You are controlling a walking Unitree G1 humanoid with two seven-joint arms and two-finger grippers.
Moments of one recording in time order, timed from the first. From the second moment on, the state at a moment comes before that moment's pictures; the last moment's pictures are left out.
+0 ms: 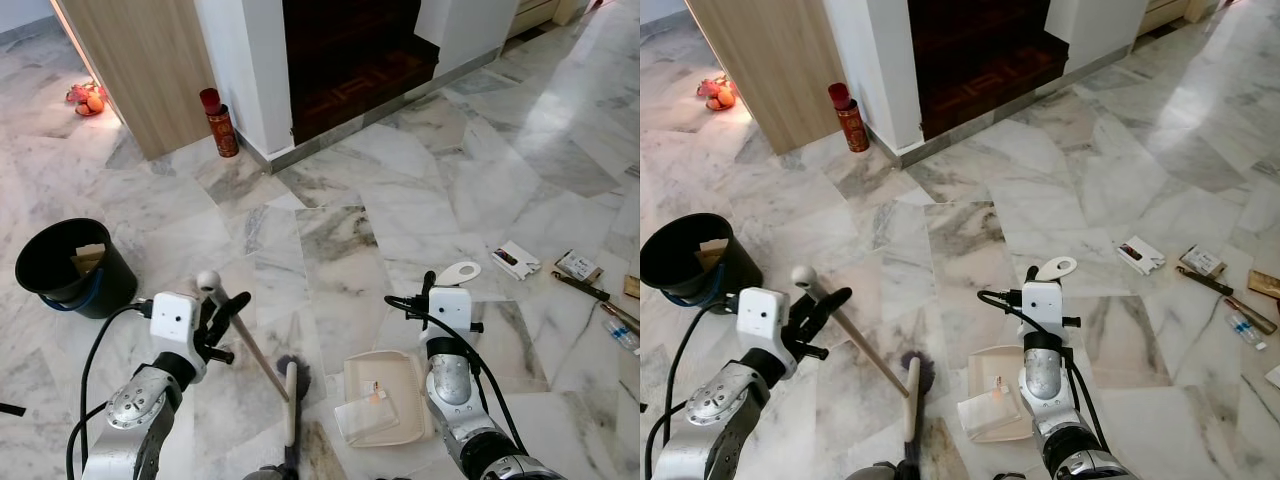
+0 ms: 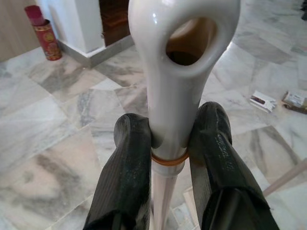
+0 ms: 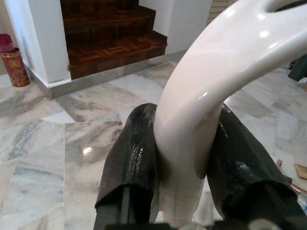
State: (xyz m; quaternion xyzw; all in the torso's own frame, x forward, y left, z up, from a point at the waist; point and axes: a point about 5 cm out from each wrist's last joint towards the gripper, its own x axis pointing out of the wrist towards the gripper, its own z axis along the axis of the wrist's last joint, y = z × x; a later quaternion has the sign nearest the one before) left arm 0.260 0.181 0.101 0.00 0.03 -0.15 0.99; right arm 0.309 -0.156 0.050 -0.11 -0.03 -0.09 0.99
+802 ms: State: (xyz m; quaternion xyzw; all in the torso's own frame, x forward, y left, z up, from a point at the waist) left arm 0.261 0.182 0.084 0.12 -0.02 -0.08 0.99; right arm 0.310 -0.156 0.050 -0.11 -0.03 -0.10 0.99
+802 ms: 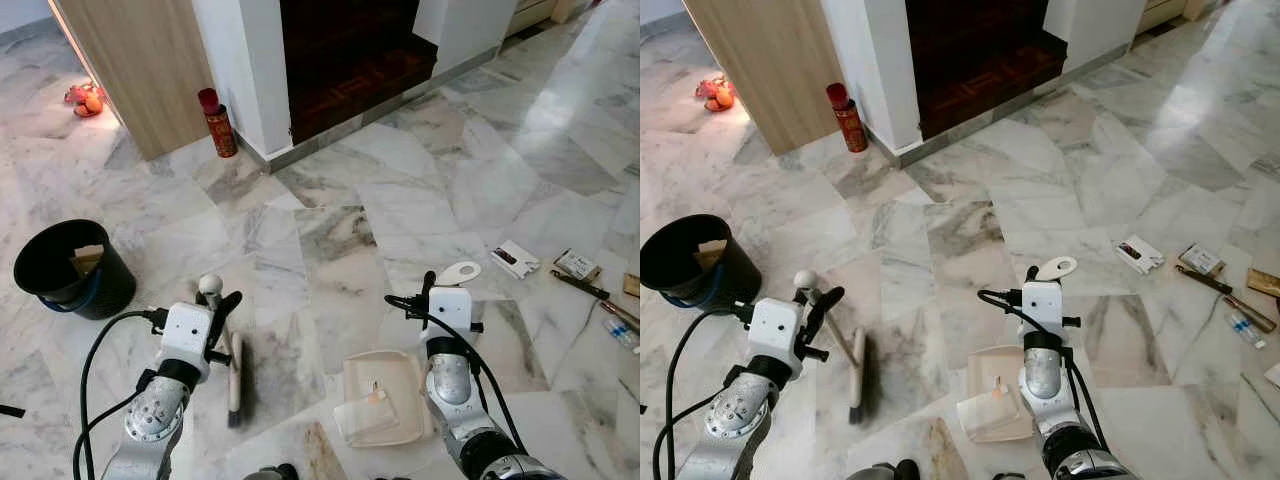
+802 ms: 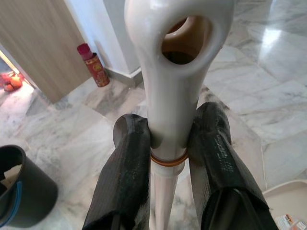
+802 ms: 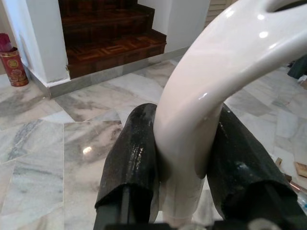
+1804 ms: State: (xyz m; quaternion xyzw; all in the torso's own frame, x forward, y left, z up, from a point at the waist) left arm 0.275 0.172 0.091 -0.05 -0.02 -0.08 1.00; right arm 0.318 -0.175 0.045 0.03 0.05 -0.15 0.99
